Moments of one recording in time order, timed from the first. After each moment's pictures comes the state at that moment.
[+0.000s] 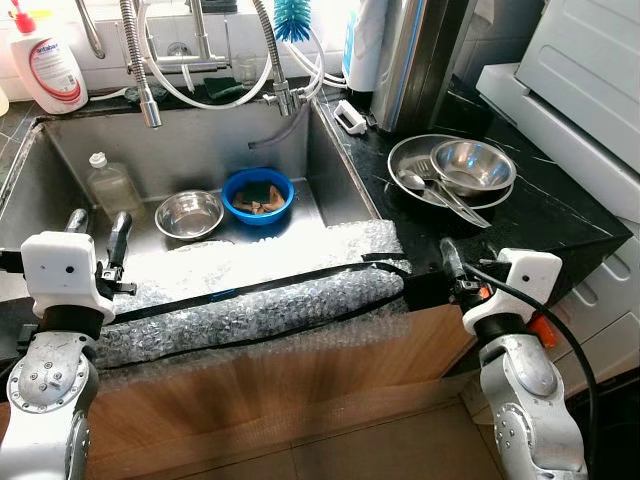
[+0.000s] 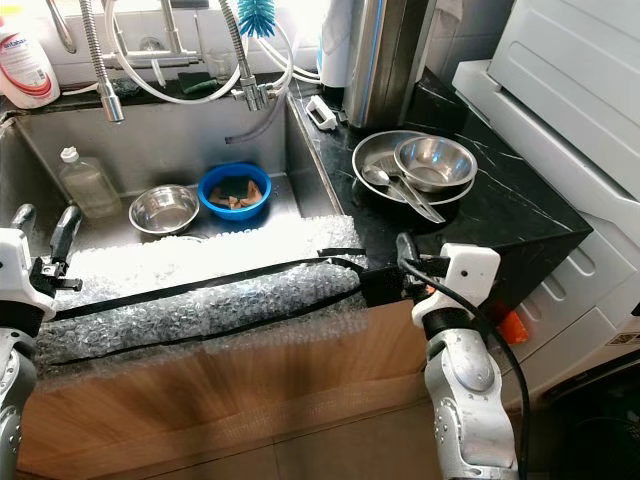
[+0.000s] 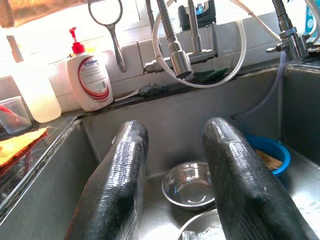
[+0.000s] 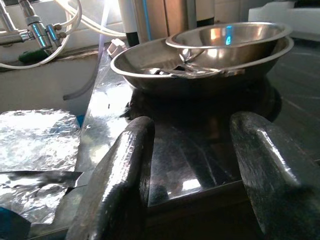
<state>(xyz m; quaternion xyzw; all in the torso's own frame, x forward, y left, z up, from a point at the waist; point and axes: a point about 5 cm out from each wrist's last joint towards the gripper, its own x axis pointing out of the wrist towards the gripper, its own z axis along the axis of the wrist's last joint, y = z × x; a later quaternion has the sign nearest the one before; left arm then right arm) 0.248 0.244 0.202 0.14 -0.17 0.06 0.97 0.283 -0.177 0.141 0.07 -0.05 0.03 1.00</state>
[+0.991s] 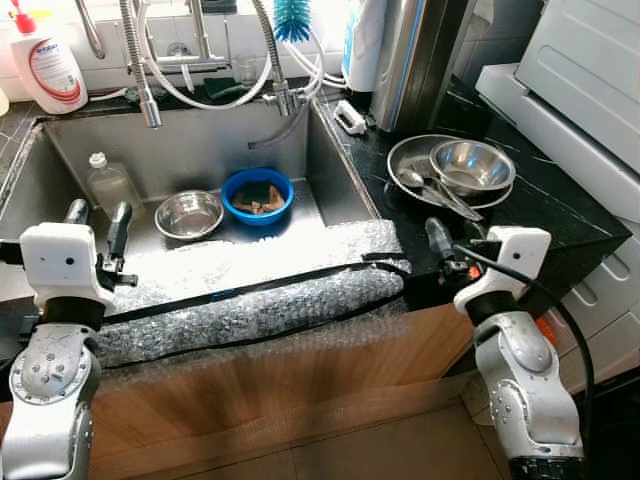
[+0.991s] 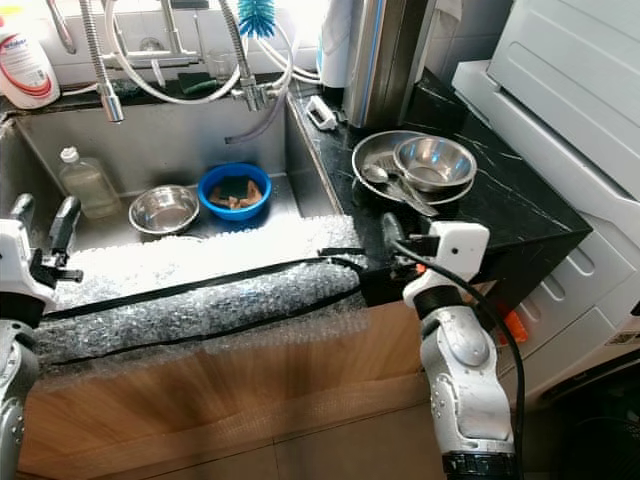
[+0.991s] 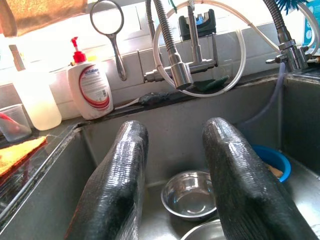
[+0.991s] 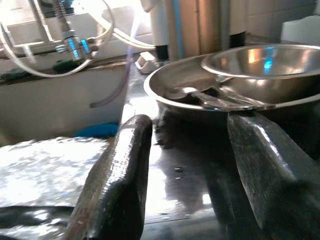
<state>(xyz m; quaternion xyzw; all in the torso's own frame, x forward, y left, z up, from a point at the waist) 0.252 0.241 0.208 0.13 -0.18 0.07 0.97 0.298 -0.165 0.158 0.06 -0.07 0.09 0.99</state>
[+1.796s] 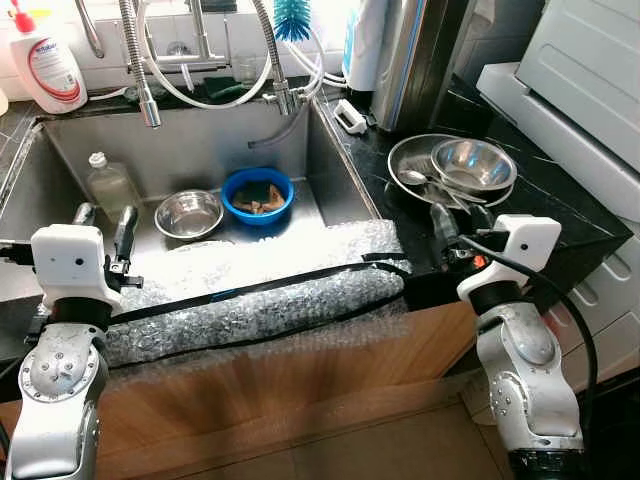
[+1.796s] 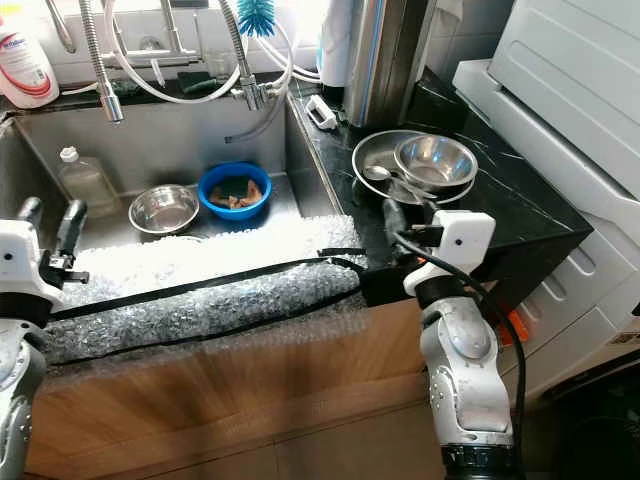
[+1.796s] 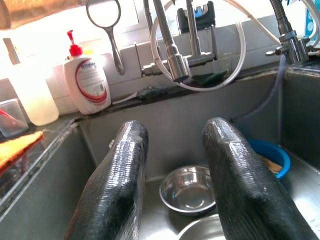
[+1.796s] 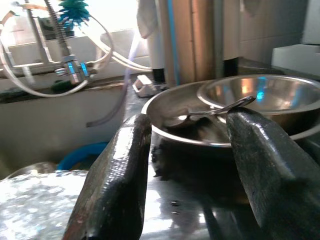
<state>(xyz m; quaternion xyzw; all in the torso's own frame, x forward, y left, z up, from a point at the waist) 0.255 0.239 0.202 0.13 -0.17 0.07 0.97 0.301 -0.171 0.172 0.06 -0.11 0.06 0.99</state>
